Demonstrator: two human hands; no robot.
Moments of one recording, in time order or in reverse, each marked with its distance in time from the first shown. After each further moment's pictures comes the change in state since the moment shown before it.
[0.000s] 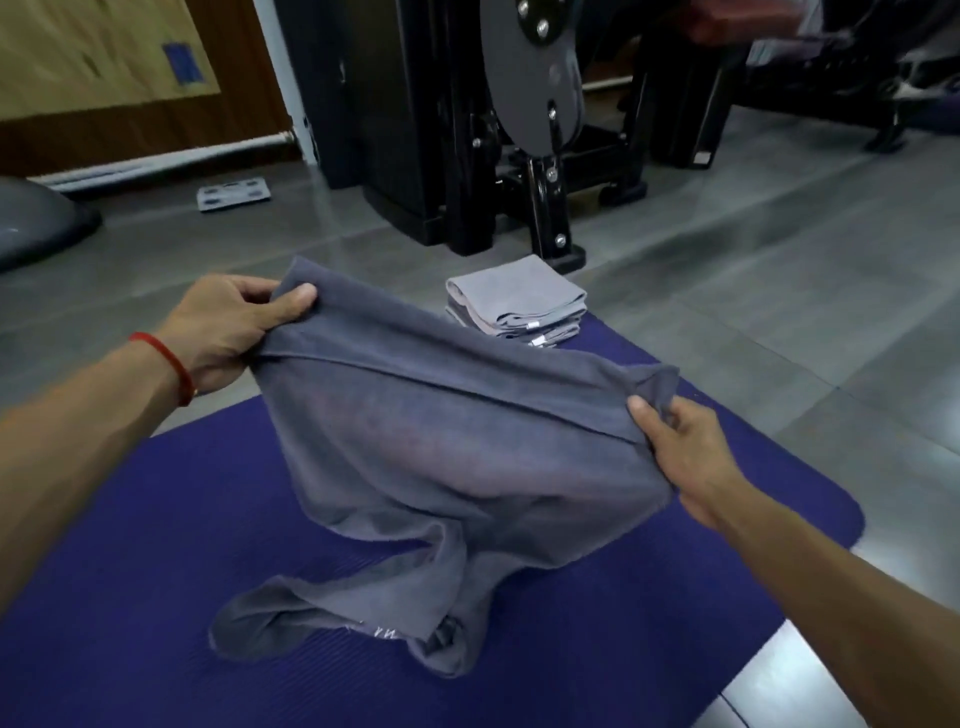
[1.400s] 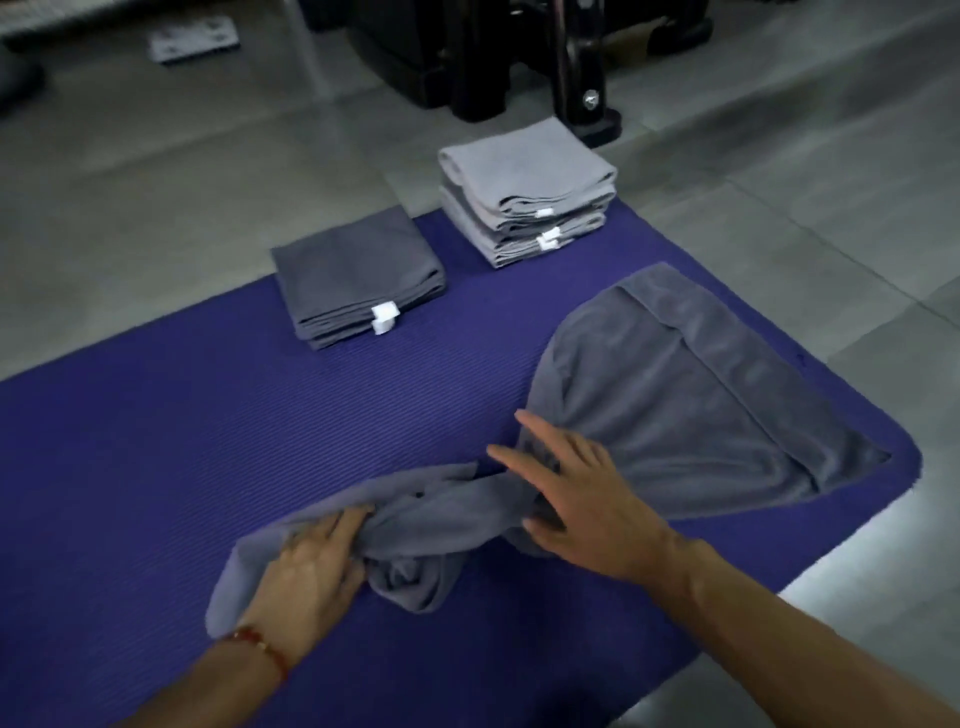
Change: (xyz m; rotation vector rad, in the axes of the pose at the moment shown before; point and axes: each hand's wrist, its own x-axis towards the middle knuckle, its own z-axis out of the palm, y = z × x) left_hand -0.176 -0.256 0.086 1.153 -0.348 0.073; right_hand -0.047 0.118 0.046 -0.944 -0.709 -0.603
